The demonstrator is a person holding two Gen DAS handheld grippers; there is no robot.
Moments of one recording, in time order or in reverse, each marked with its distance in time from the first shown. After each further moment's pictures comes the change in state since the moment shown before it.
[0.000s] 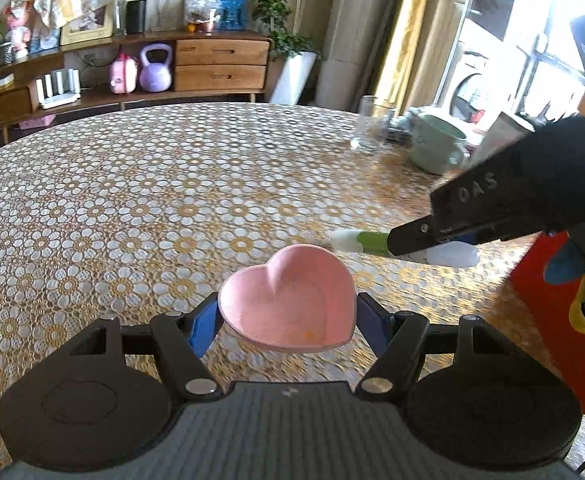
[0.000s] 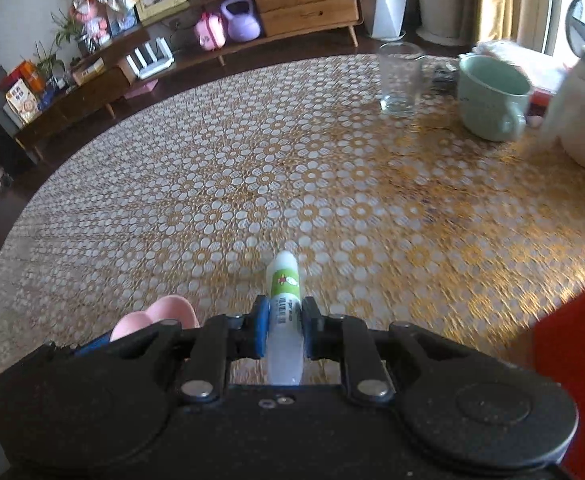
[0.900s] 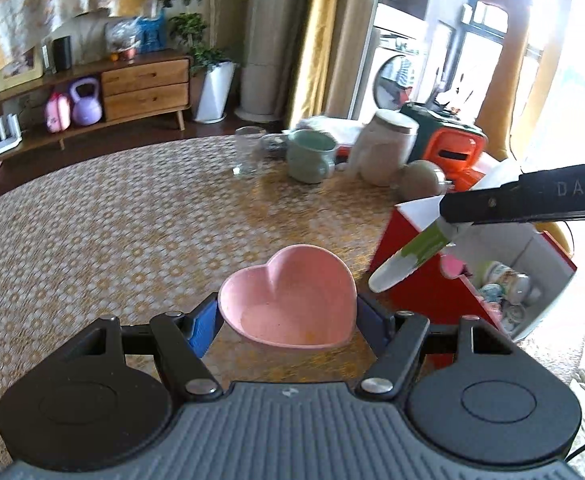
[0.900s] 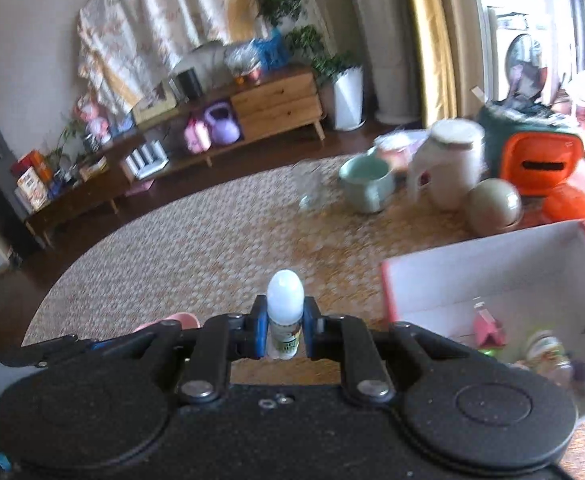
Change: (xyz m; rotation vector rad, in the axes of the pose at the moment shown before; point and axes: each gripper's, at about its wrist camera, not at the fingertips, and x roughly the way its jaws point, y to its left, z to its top) left arm -0.091 -0.116 0.026 0.170 0.017 -0.132; right arm -0.195 -0.071 -0.049 0.078 -0.305 -0.016
